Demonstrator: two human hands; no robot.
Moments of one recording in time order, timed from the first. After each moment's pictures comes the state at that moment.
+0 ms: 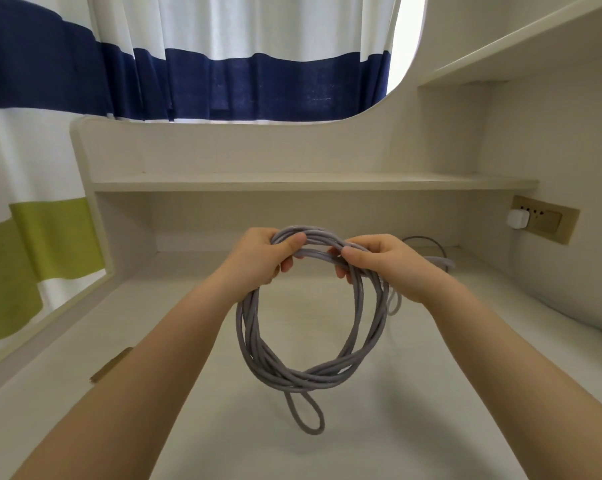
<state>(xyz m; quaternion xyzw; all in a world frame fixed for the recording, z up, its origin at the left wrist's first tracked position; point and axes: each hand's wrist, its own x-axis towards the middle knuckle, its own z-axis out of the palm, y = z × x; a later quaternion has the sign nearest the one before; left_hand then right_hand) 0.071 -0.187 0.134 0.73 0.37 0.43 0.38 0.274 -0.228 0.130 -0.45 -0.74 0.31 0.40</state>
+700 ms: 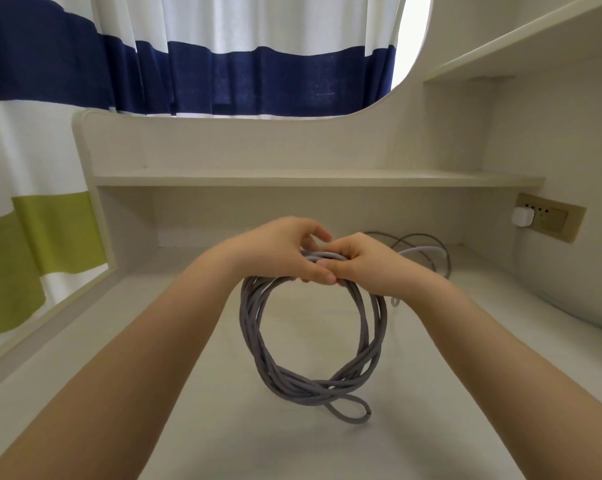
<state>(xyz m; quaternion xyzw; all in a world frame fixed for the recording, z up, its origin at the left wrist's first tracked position) 0.075 -0.196 0.163 0.89 0.37 0.17 0.22 0.239 -0.230 0.136 -0.49 -0.79 0.21 0.31</state>
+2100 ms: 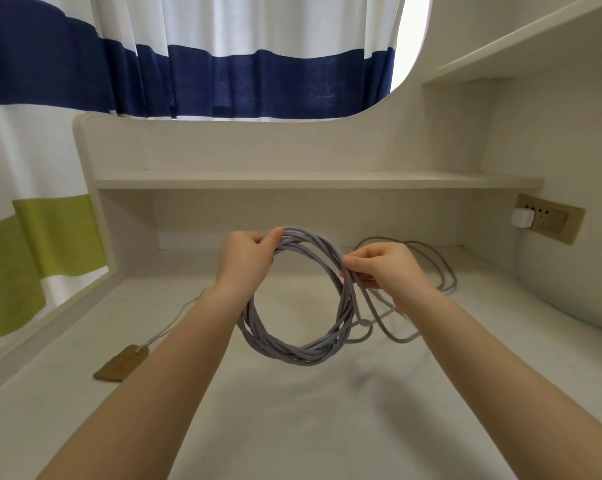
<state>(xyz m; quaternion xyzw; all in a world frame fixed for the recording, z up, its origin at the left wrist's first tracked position) 0.069 -0.160 0.112 0.65 0.47 0.54 0.26 0.262 -0.217 0.109 -0.56 -0.54 0.33 0.54</state>
